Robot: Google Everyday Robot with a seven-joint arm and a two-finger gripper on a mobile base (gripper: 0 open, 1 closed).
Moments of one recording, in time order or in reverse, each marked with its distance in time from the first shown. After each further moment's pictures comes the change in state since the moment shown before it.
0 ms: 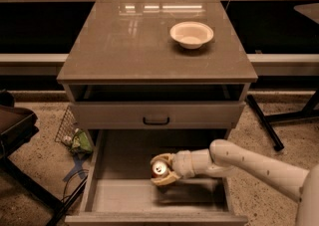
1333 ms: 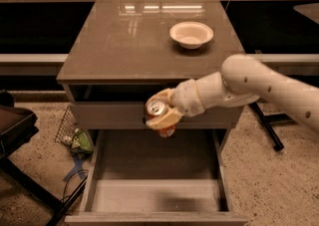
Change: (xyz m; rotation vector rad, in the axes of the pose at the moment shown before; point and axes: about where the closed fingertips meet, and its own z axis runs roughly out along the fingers) arm -0.275 -0.048 -0.088 -0.007 0.163 -0.027
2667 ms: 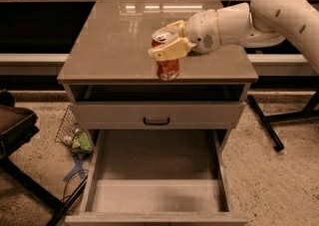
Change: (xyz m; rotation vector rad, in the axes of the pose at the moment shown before) arm -0.145 -0.084 -0.103 0.136 -0.147 0.082
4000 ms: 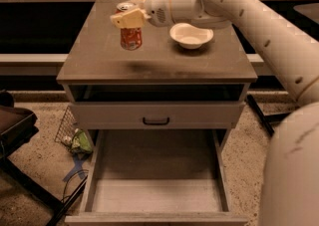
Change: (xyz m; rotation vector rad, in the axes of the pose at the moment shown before) arm -0.059 -0.090 0.090 0.133 -0.109 0.043
